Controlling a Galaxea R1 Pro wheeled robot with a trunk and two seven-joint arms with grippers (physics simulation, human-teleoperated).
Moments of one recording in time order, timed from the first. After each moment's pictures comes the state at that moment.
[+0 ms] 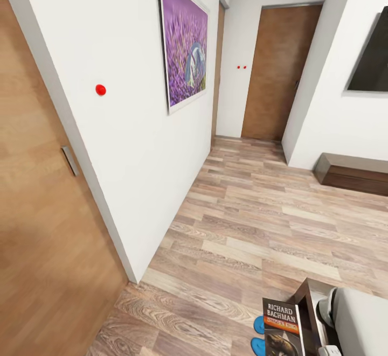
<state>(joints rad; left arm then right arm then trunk) -0.18 0.03 -0.03 -0.45 -0.03 -0.10 -0.50 -0.36 -0.40 0.08 -0.15 -0.33 0.00 1.05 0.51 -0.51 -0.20</state>
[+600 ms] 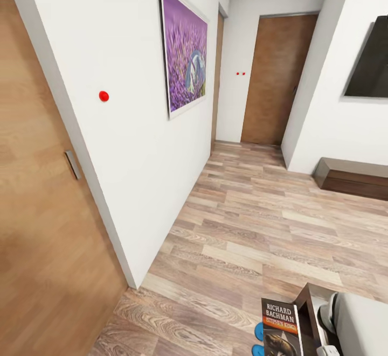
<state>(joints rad) -0.18 0.02 -0.03 -0.43 -0.02 -0.15 -0.50 -0.36 -0.39 0.08 -0.15 -0.33 0.00 1.04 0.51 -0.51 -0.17</state>
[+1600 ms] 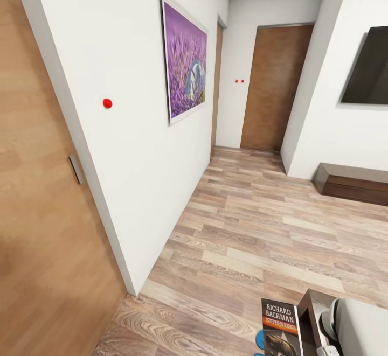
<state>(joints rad) -0.18 0.02 -0.03 -0.41 -0.02 -0.15 -0.50 -0.36 -0.39 0.08 -0.15 -0.32 0.00 1.04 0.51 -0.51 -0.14</state>
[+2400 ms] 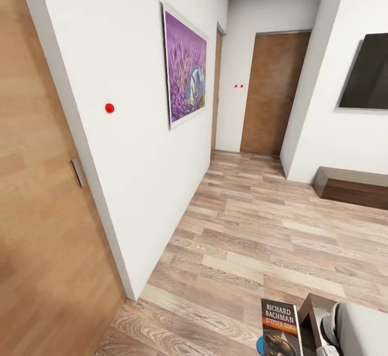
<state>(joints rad) -0.18 0.02 -0.03 -0.41 -0.02 -0.15 -0.50 -0.36 -0.39 0.08 -0.15 -0.32 0.00 1.04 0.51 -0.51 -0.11</state>
